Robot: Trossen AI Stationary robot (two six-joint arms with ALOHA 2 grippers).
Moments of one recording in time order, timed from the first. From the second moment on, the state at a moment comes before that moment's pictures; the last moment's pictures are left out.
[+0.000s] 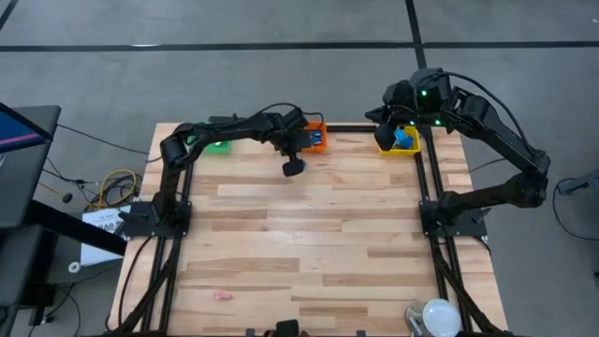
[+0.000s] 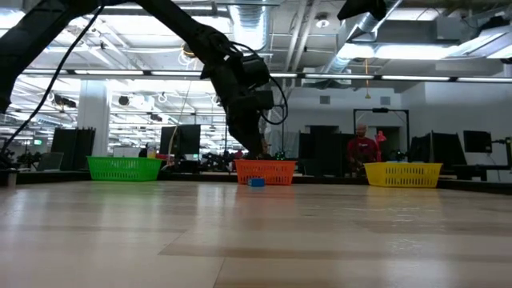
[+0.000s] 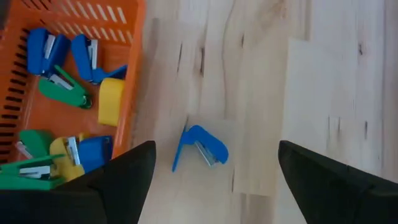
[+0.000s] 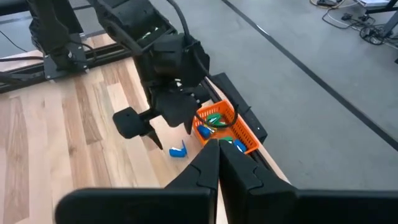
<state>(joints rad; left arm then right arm) 0.50 2.04 1.58 -0.66 0.19 0.32 -0.52 1.20 1.55 -0.92 -0.03 -0.06</state>
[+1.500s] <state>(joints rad) 0.47 2.17 1.58 -0.61 0.03 0.23 -0.52 1.20 1.55 -0.92 -0.08 -0.08</state>
